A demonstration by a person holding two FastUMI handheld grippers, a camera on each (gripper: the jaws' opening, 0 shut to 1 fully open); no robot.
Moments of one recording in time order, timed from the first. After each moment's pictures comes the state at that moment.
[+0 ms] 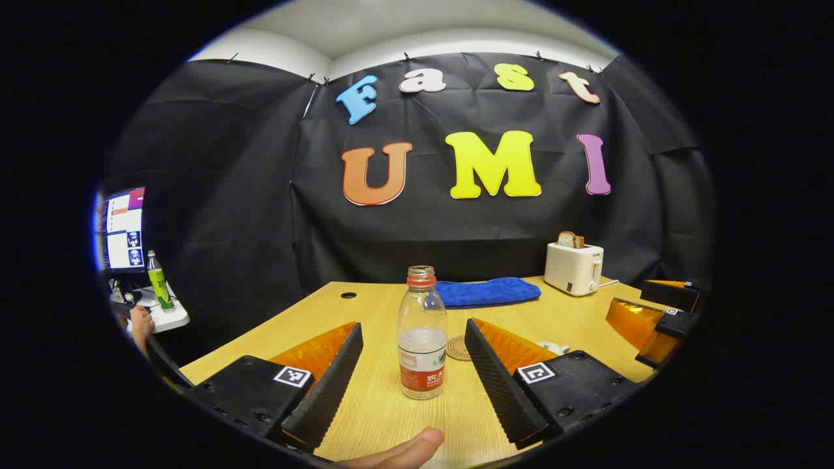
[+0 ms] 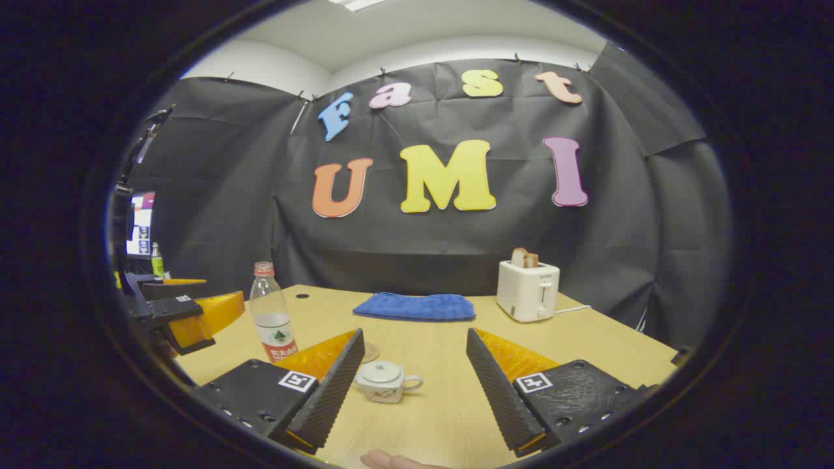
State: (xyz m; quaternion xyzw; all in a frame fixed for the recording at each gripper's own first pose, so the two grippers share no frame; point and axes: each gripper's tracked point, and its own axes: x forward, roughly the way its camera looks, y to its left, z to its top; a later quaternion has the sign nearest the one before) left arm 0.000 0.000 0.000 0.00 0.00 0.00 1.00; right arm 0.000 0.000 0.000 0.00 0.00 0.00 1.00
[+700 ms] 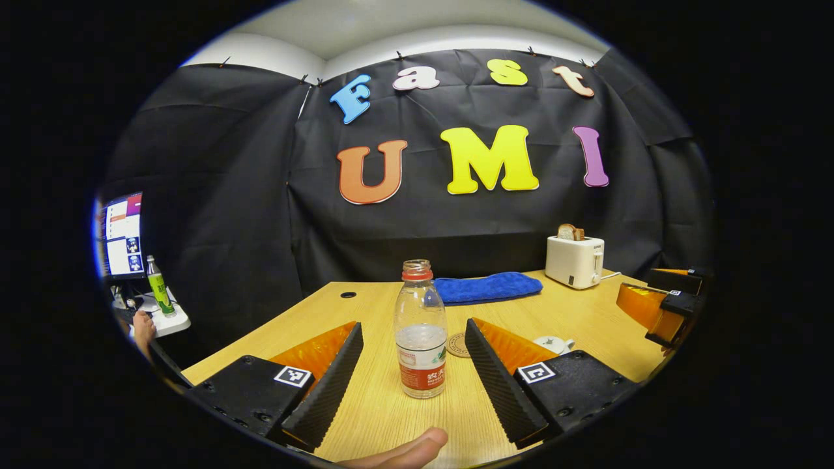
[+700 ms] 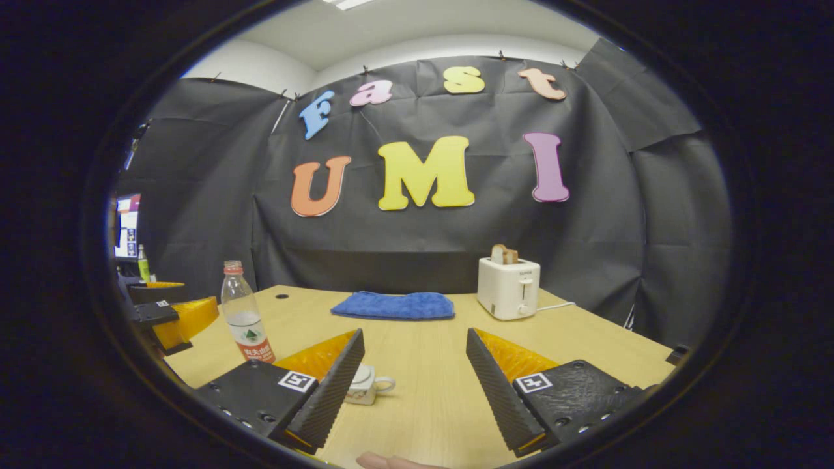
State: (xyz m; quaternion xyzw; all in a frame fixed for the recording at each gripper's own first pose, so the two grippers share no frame) left arm 0.002 -0.003 -0.003 0.02 0.00 0.00 1.00; right arm 0.013 -0.021 -0.011 0.01 0.01 -0.02 1.00
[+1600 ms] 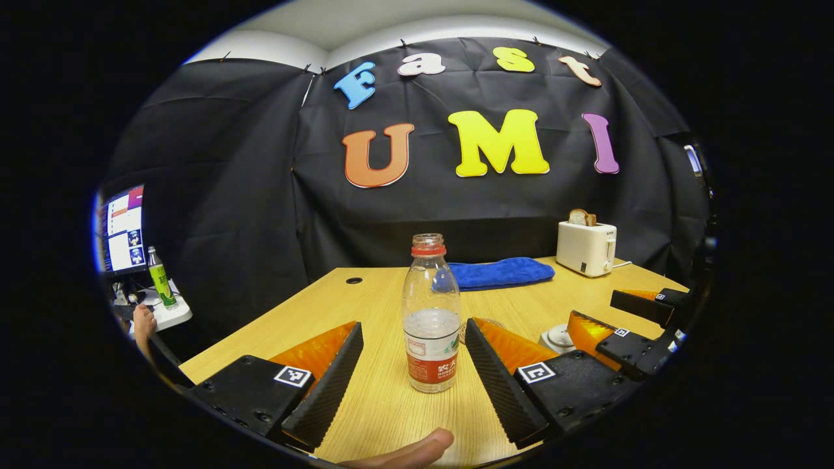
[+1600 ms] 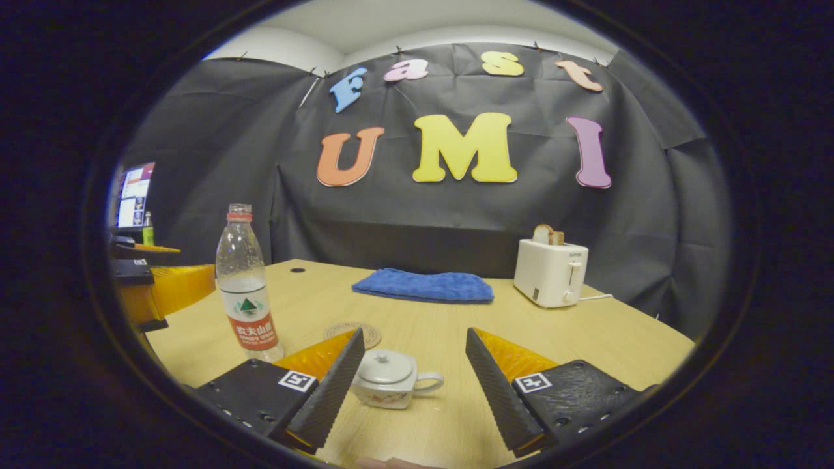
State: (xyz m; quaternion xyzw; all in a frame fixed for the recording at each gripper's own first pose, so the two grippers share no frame) left arm 0.018 0.004 -0.032 0.02 0.04 0.02 1.00; right arm 0.077 0.038 -0.069 -0.03 0.04 0.02 1.00
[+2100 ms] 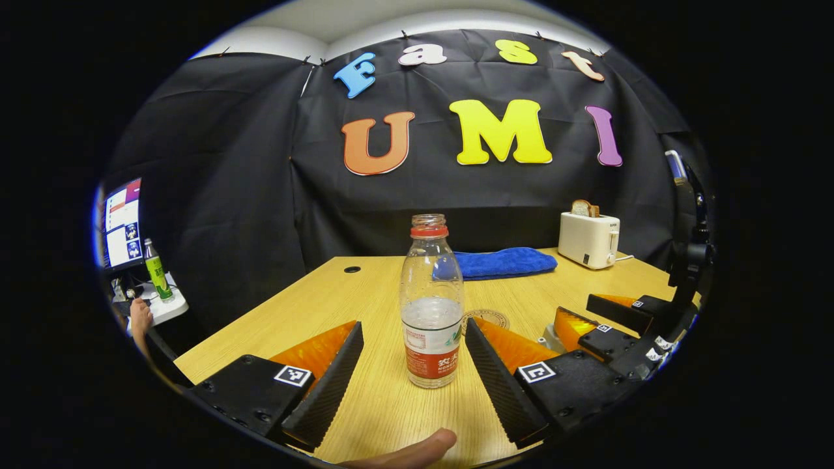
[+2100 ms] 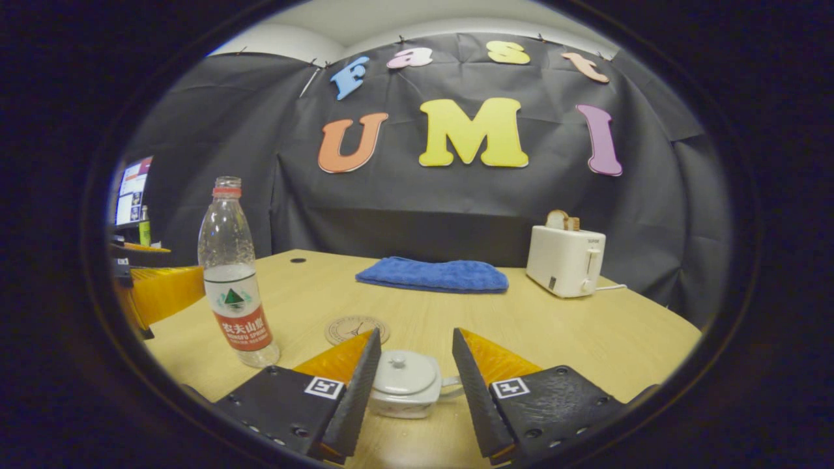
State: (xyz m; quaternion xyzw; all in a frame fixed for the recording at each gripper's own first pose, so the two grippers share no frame) left arm 0.026 0.005 -0.045 0.01 0.06 0.01 1.00; right arm 0.106 0.060 -0.091 -0.02 0.07 0.04 1.00
